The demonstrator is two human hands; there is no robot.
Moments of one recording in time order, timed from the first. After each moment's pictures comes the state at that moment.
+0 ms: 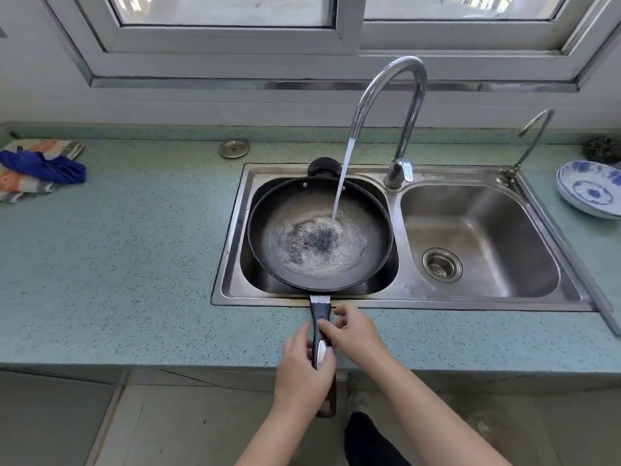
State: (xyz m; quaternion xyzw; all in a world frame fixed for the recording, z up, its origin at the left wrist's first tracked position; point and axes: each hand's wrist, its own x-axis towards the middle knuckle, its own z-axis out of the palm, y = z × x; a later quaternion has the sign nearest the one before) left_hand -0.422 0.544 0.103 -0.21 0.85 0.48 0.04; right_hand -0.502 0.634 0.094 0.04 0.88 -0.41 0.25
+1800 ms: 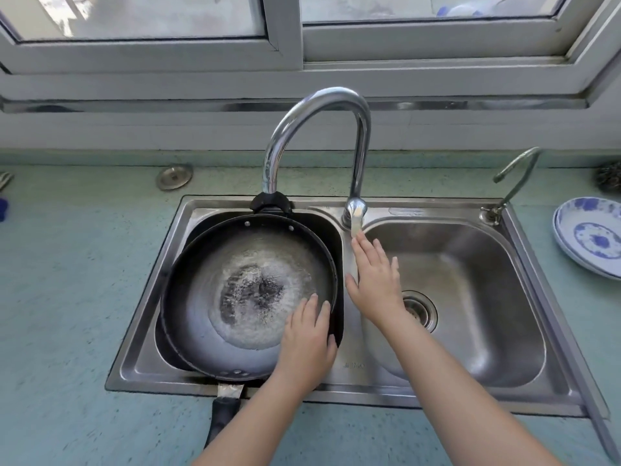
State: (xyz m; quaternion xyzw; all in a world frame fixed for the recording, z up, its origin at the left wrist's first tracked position) left_hand -0.631 0.644 0.075 0.01 0.99 0.11 0.07; right_hand -0.737 0.760 0.092 -0.15 0.98 -0.14 0.07
